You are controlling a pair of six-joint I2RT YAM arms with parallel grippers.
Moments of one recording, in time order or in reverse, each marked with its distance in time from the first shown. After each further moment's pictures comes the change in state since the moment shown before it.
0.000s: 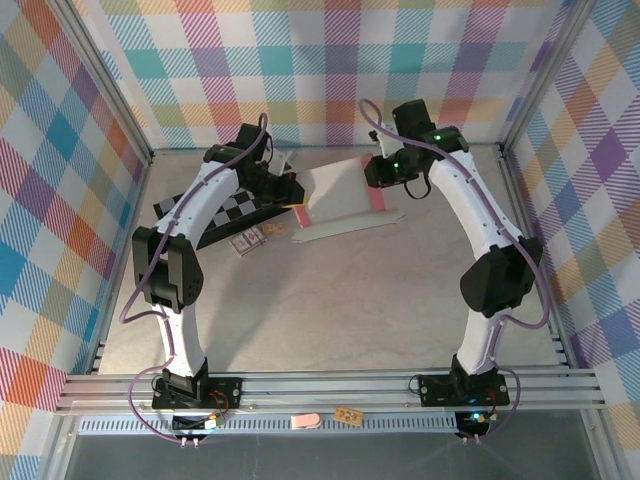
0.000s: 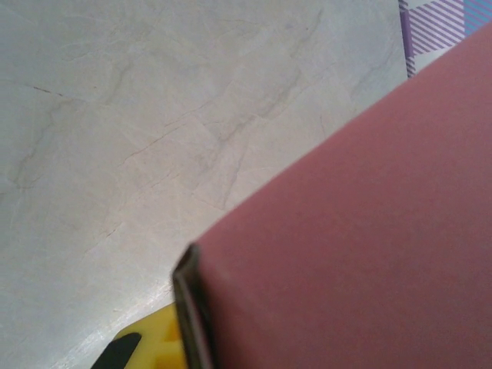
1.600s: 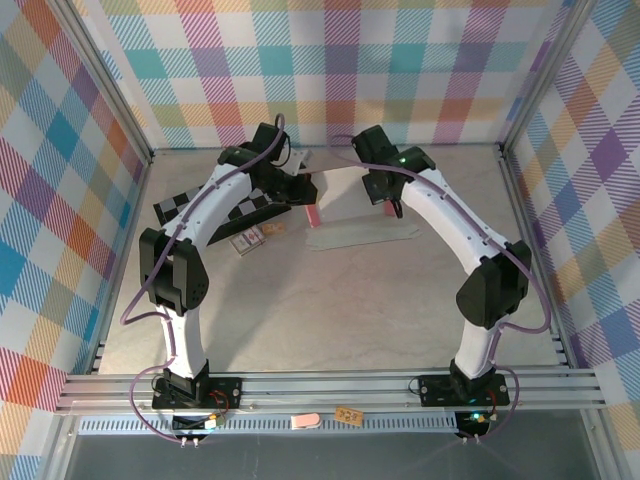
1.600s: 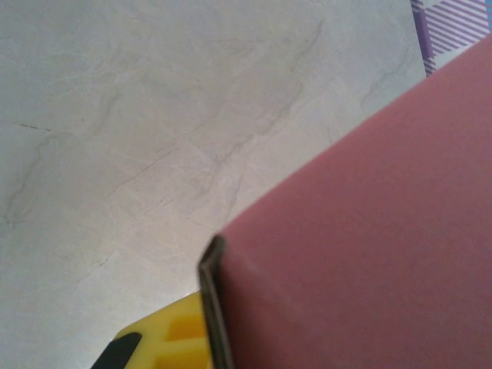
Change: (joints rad) left arm -0.087 -0.002 0.019 0.064 -0.114 -0.032; right arm 0.191 -0.050 -0.138 0.015 0.738 0.123
